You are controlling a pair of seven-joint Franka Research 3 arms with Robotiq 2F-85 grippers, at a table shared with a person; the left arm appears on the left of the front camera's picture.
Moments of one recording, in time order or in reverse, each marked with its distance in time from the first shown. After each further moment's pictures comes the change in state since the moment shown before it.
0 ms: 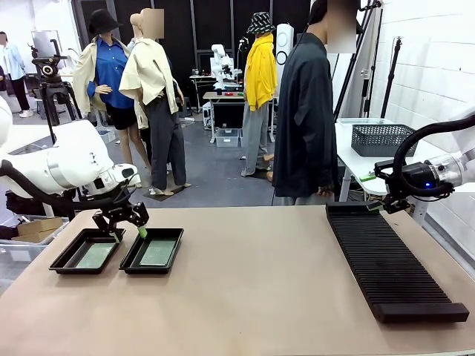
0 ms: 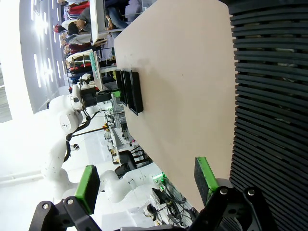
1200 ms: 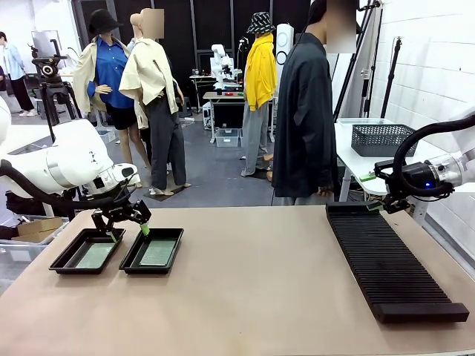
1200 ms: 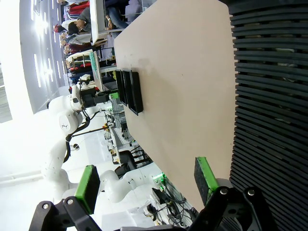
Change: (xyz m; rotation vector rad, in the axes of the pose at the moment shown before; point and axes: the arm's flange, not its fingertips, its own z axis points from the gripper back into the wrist) left arm -0.002 -0.001 0.001 -0.012 0.007 0.013; right arm 0.000 0.000 0.000 0.000 0.000 0.000
